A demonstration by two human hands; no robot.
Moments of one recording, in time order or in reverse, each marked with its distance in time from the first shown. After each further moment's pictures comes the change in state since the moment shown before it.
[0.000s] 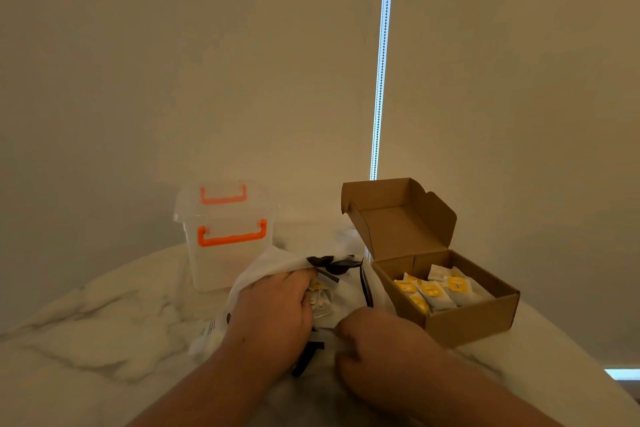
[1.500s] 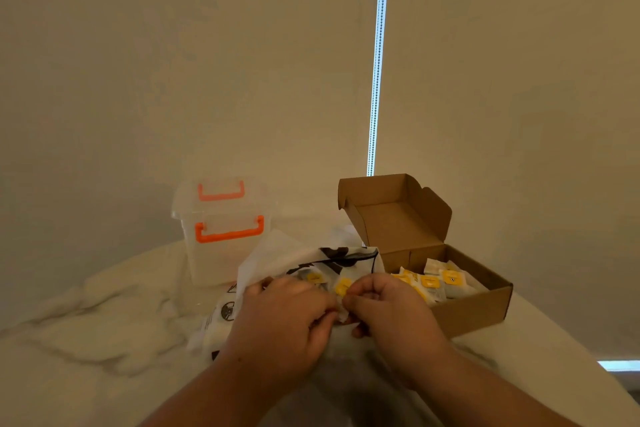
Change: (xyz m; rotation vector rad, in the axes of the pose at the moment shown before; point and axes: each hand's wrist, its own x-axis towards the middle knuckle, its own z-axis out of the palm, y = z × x) left_hand -0.026 0.014 -0.022 -0.029 -0.054 0.242; right_hand -0.004 0.007 0.004 1.047 0.413 0.185
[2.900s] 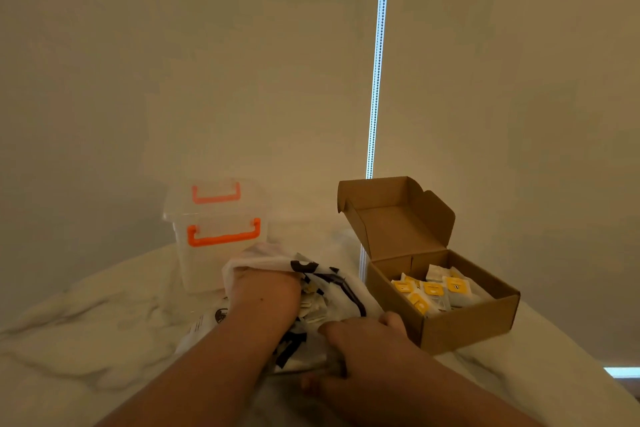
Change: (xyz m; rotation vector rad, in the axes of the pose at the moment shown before) left_hand 0.093 -0.052 0.045 0.182 -0.438 -0.686; right_hand 0.006 -0.007 0.016 -1.106 -0.489 -0.148
